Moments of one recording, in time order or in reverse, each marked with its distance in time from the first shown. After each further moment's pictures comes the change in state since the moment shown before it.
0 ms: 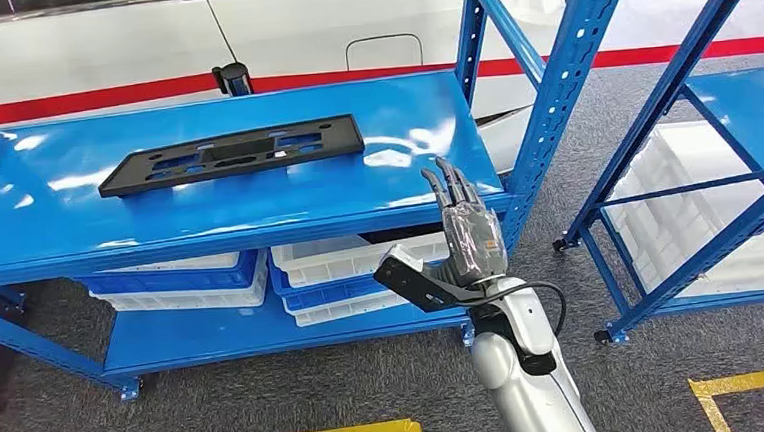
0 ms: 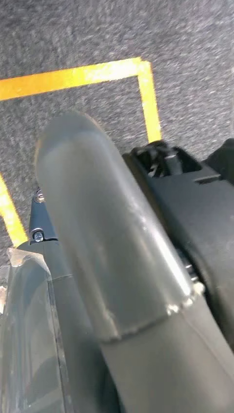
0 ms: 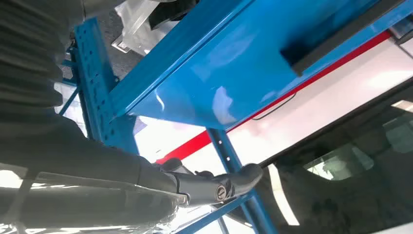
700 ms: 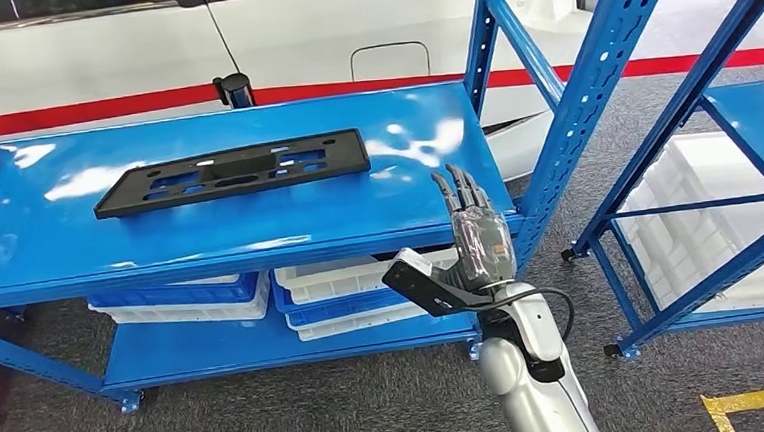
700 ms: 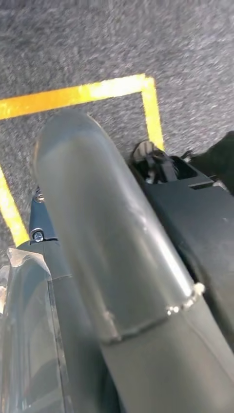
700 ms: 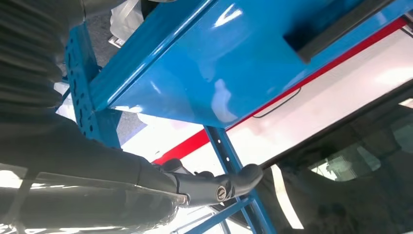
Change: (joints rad) left arm -0.001 -0.001 0.000 -0.002 -0.009 0.002 0.009; right arm 0.035 -0.014 -0.025 -0.039 0.011 0.011 0.000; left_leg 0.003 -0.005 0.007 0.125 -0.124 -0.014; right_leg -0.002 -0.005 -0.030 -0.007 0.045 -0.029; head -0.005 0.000
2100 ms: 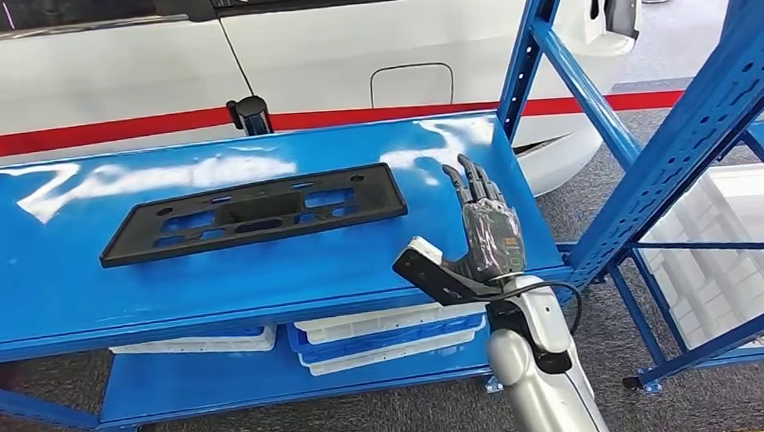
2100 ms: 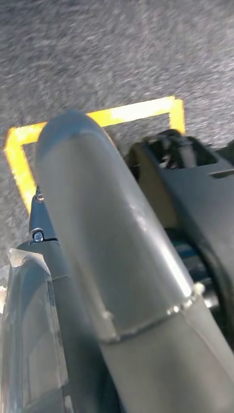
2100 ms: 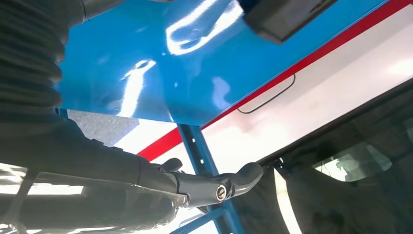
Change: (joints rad) left arm -0.012 -0.001 0.000 -0.006 -0.008 0.036 0.077; right arm -0.034 -0.020 -0.020 0.017 -0.012 -0.009 0.022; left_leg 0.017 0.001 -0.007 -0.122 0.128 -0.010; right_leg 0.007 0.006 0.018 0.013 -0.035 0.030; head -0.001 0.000
